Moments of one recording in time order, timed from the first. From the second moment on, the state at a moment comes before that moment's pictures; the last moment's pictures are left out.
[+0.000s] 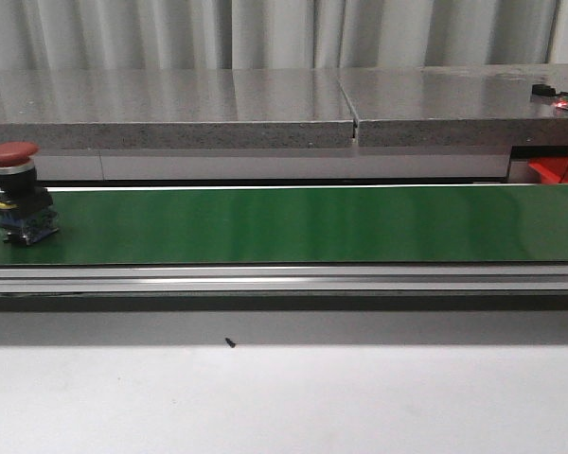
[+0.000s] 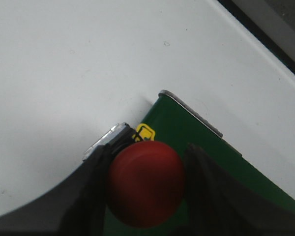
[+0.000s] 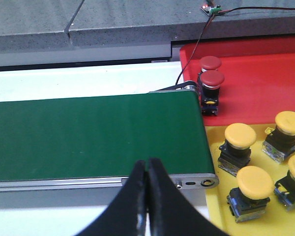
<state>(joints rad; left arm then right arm) 0.42 1.57 -1.27 -0.29 0.78 -0.09 -0.08 0.38 -0.39 0.09 0.43 0.01</state>
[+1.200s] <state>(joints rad) 0.36 1.58 -1.26 -0.31 0.86 -0.03 -0.08 0.38 -0.39 0.09 0.43 0.01</state>
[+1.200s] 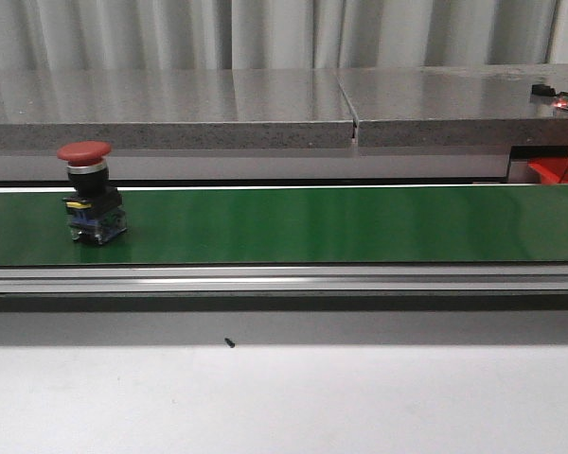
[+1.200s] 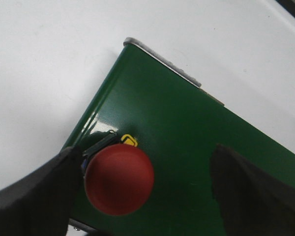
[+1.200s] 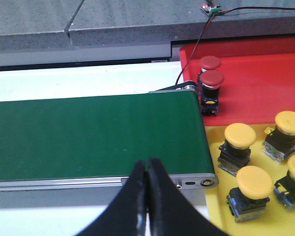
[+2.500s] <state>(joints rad) -0.10 1.06 -1.19 -0.09 0.91 0.02 -0.08 0.38 -0.39 0.09 0.43 0.01</state>
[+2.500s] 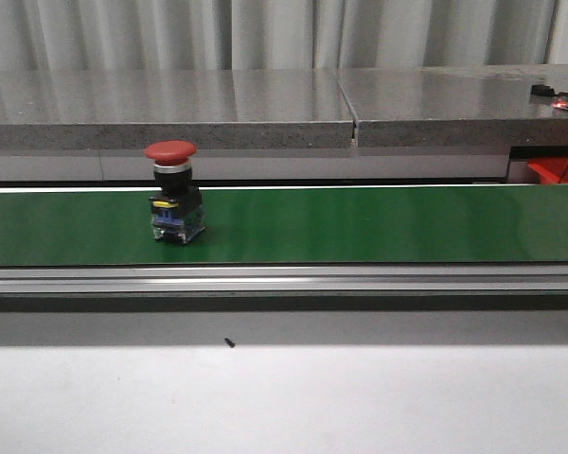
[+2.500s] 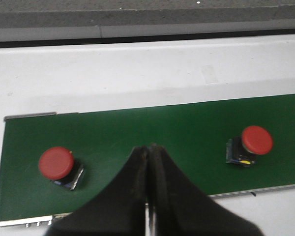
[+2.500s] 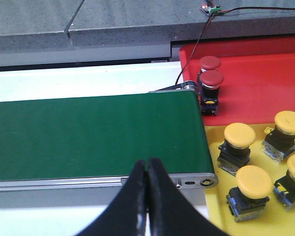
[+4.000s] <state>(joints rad) -0.10 0.48 -0.62 -0.03 0.75 -0.10 -0.08 0.38 -0.39 0.09 0.43 0.01</state>
